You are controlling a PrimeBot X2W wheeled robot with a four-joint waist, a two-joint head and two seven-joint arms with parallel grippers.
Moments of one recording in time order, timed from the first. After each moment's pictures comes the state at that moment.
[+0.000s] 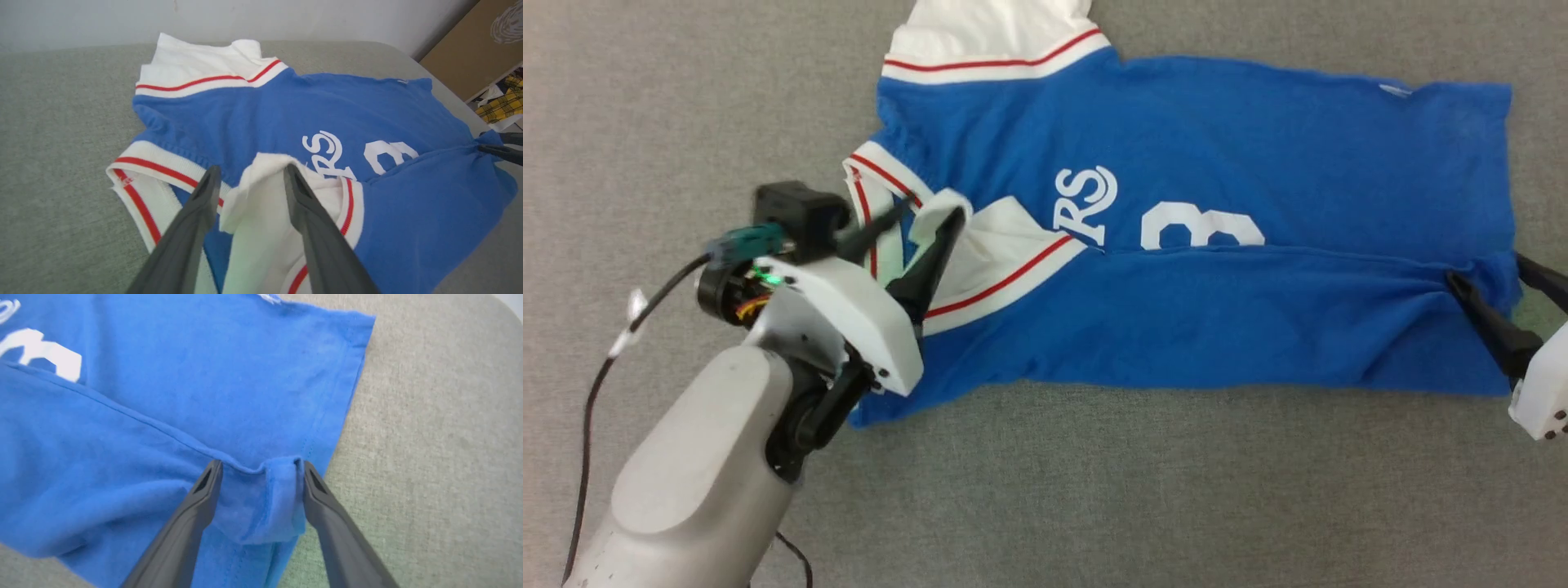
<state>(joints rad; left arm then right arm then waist) -0.56 0.47 -0.54 0.08 -0.71 0.01 0.18 -0.36 -0.73 0.33 0.22 0.70 0.13 0.15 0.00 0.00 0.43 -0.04</state>
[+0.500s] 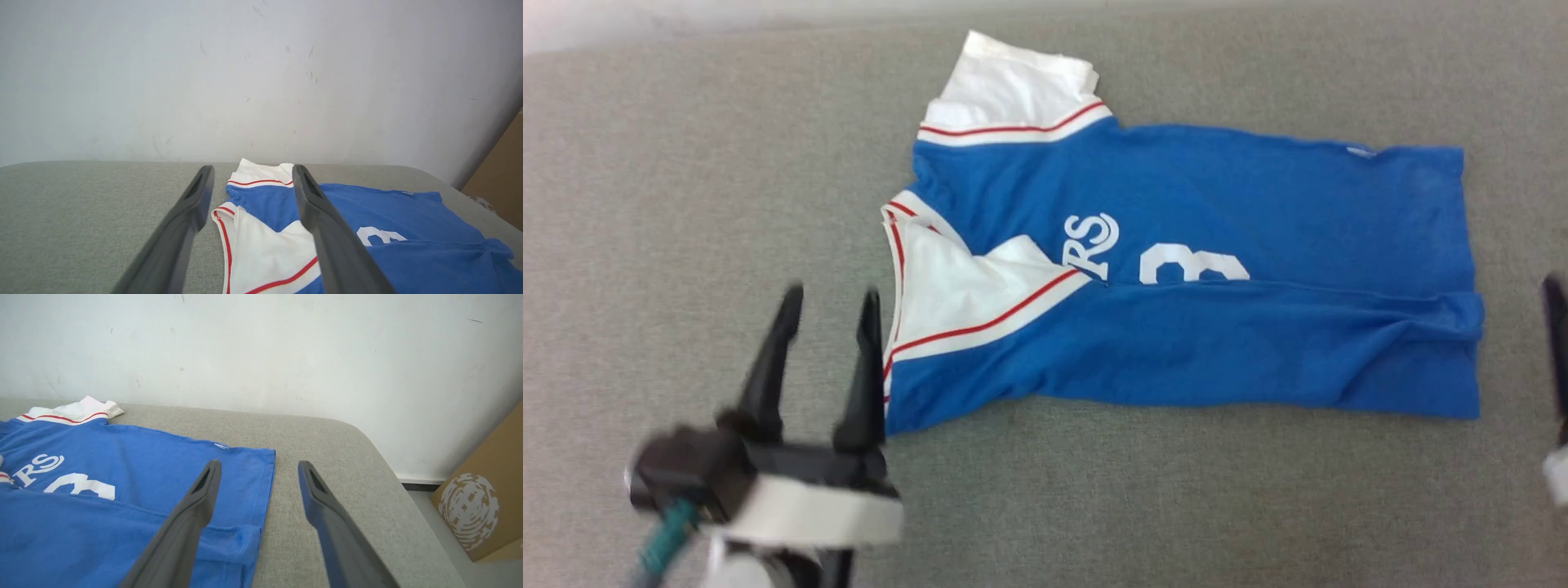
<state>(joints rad) -0.09 0.46 -0.39 -0.30 -0.52 0.30 -0.24 -0.04 -0.45 -0.15 -0.04 0.40 0.13 -0.05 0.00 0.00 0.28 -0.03</state>
